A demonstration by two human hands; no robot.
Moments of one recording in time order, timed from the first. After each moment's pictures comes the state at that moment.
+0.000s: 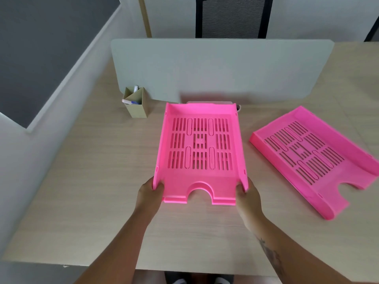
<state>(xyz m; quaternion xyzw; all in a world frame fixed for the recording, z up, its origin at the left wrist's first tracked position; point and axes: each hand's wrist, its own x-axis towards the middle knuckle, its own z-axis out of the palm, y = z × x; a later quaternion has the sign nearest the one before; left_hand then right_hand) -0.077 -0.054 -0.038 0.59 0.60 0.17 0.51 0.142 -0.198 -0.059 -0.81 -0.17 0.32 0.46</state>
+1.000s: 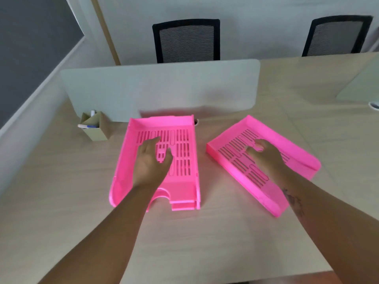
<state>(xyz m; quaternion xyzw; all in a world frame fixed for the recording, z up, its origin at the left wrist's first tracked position) 0.086 -0.066 0.046 0.81 0.44 0.30 0.24 0.343 -0.236 0.047 -0.86 -0.21 0.21 0.41</state>
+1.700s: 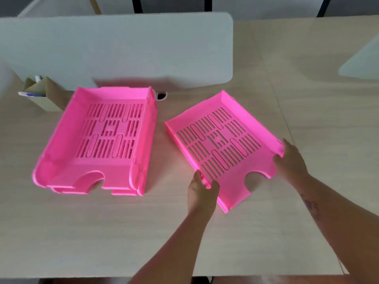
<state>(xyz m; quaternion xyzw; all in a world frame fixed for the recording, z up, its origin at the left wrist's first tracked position) 0.286 -0.282 -0.069 0.60 0.56 0.12 0.56 0.526 -0.353 -0.049 -0.93 -0.25 0.17 0.22</state>
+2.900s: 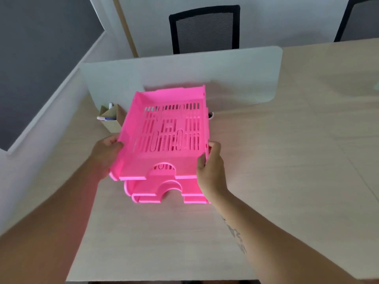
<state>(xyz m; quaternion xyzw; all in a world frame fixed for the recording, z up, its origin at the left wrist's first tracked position) -0.011 0.020 0.082 0.59 0.60 0.20 0.50 0.179 -0.166 0.021 -0.75 -0.35 0.18 0.54</state>
